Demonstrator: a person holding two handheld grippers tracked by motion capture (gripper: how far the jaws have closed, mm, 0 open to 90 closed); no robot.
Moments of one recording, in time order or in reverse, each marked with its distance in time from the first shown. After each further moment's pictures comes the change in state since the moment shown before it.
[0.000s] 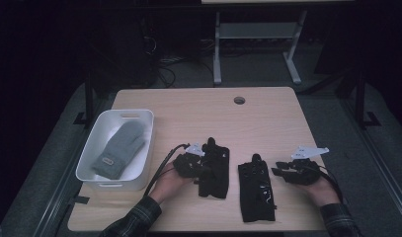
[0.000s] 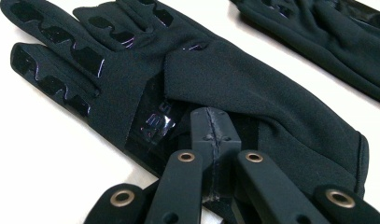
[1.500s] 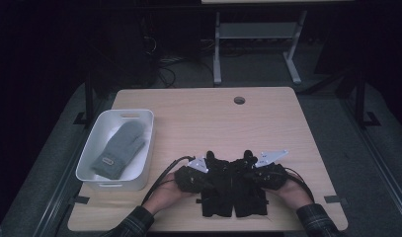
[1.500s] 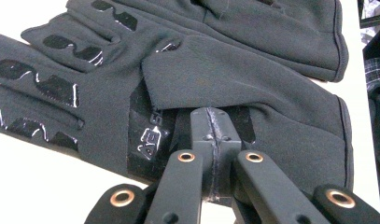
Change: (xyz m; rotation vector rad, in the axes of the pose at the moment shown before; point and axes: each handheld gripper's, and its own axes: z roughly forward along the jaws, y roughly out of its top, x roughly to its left) left arm -0.033 -0.008 -0.001 0.064 -0.129 0.133; right arm 0.060 0.032 0.051 0.098 0.127 -0.144
